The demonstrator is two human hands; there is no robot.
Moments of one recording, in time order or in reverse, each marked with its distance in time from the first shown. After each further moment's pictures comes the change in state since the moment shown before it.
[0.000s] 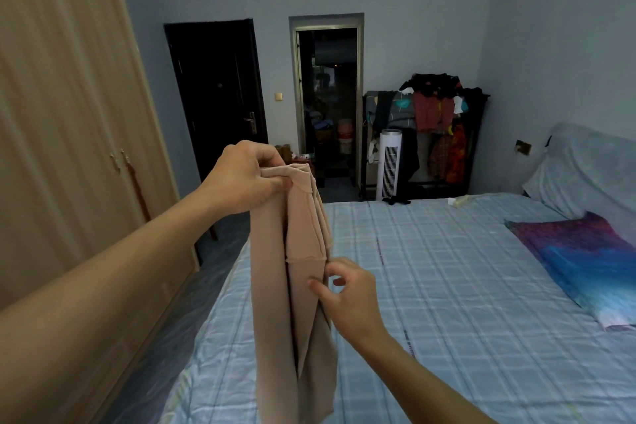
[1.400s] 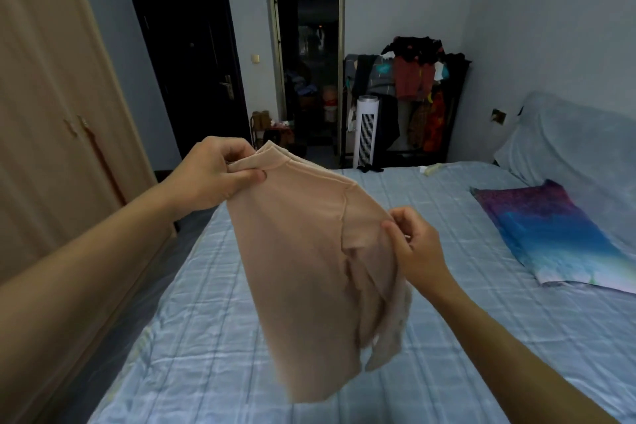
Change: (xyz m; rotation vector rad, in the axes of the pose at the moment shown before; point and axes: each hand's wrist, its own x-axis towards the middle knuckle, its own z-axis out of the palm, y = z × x) left_hand -0.020 0.058 0.082 -0.141 -0.115 0.011; right_hand -0.003 0.082 -0.213 -0.038 0.112 -0.015
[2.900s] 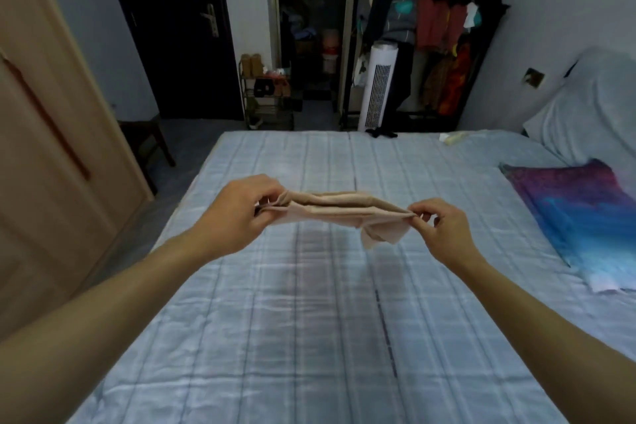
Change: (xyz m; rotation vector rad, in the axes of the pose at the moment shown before) left_hand 0.093 -0.234 0.153 0.086 -0.120 0.149; right_hand 0.128 0.229 0.102 -0.361 -0.129 0.106
